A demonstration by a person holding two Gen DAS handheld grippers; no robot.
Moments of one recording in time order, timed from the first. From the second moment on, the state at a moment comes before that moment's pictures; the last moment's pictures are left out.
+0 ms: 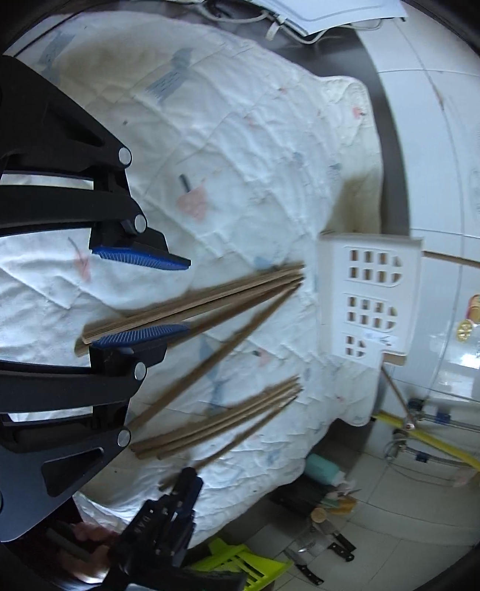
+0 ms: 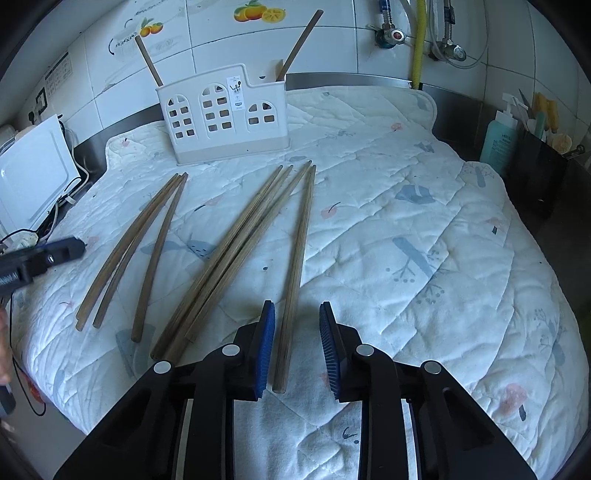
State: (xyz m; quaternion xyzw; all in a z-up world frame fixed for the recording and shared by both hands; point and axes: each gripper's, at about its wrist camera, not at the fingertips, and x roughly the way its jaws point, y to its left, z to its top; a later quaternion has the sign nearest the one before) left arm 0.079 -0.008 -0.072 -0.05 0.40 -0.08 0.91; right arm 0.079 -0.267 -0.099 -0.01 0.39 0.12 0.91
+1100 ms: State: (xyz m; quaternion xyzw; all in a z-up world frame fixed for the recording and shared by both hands) left arm 0.083 -0.028 -0.097 -0.02 0.41 -0.04 0.91; right arm 0.078 -0.271 -0.104 0.00 0.39 0.12 0.92
